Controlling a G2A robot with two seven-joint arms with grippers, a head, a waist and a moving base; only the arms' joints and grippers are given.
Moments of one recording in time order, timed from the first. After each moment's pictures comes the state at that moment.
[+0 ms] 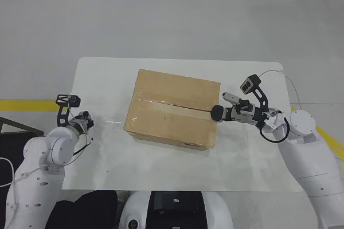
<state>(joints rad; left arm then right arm) 1.37 -1.03 -1.60 -1.78 1.09 0.07 -0.82 -0.95 -1.00 1.21 -1.42 0.70 -0.06 1.09</state>
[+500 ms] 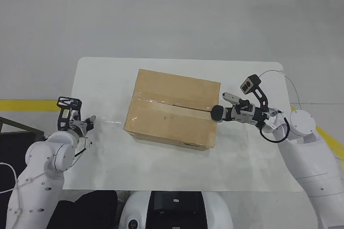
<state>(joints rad) 1.41 -1.03 -1.60 -1.78 1.17 0.00 -0.77 -0.95 -1.00 1.21 -1.42 0.70 -0.06 1.09</state>
